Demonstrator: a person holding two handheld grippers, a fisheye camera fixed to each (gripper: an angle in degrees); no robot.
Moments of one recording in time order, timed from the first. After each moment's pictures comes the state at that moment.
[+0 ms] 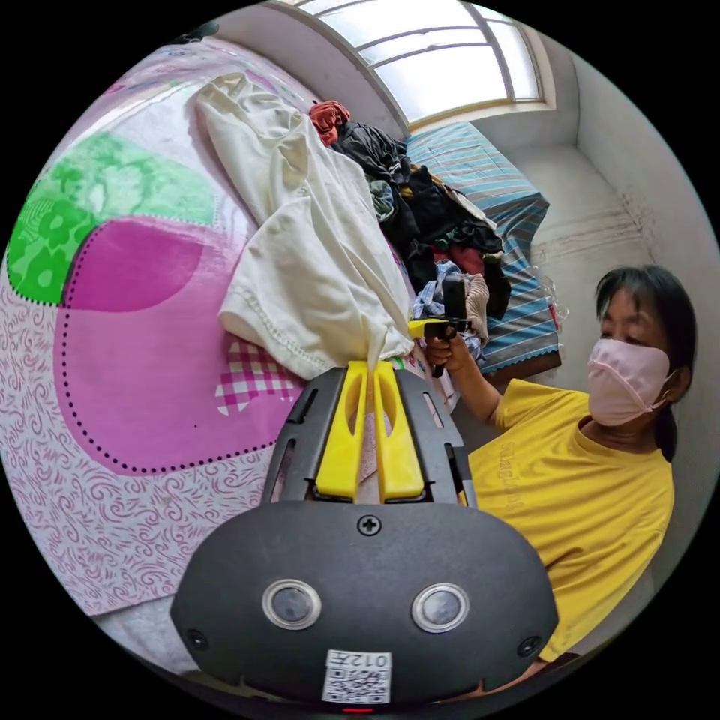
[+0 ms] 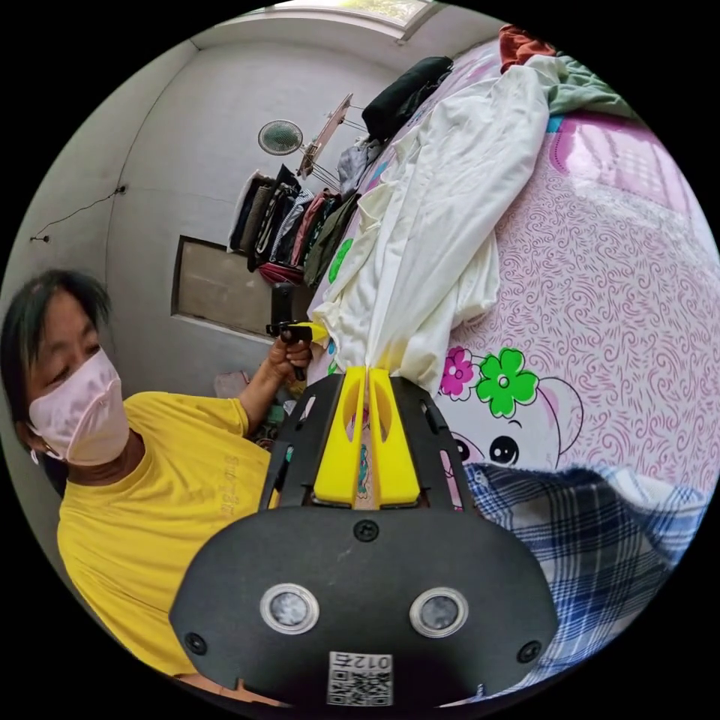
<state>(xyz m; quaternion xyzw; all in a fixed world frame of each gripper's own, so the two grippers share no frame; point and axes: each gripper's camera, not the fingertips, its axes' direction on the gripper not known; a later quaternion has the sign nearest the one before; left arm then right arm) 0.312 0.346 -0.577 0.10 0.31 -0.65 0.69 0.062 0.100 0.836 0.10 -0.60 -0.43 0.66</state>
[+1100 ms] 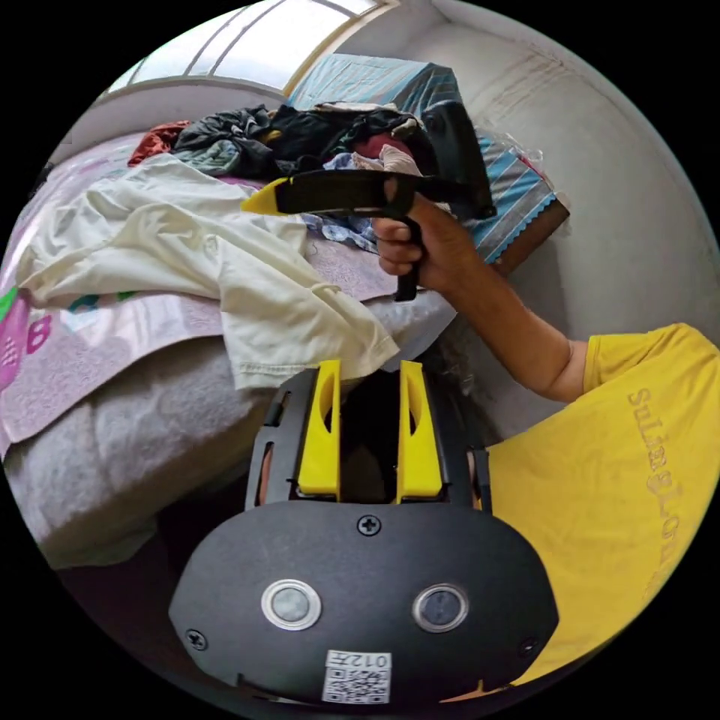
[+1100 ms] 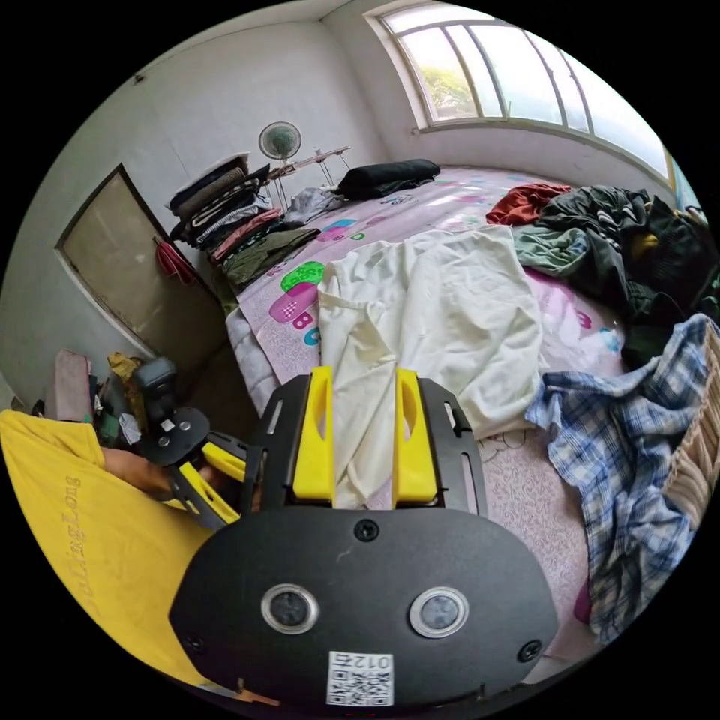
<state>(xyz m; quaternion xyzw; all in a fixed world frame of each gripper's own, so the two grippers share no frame) 0.589 0.151 -0.584 0.07 0.24 -0.48 0.84 0.005 0.331 0.865 0.37 -0.38 -0.37 0.76</state>
